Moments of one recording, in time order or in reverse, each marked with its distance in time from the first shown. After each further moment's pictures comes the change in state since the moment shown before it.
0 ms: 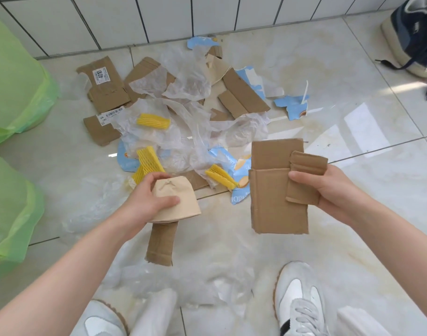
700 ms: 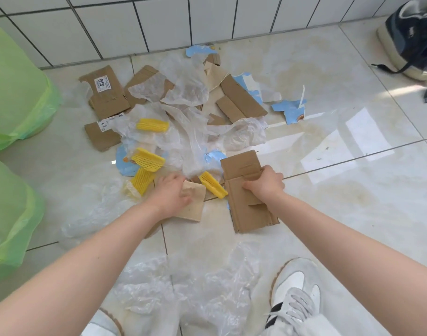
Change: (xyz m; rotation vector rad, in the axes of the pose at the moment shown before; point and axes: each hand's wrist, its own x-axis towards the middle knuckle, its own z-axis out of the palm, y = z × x) left_hand 0.048 0.004 0.037 1.114 -0.036 0.275; right_hand 0.085 0.051 0.074 -0.769 0.331 0.118
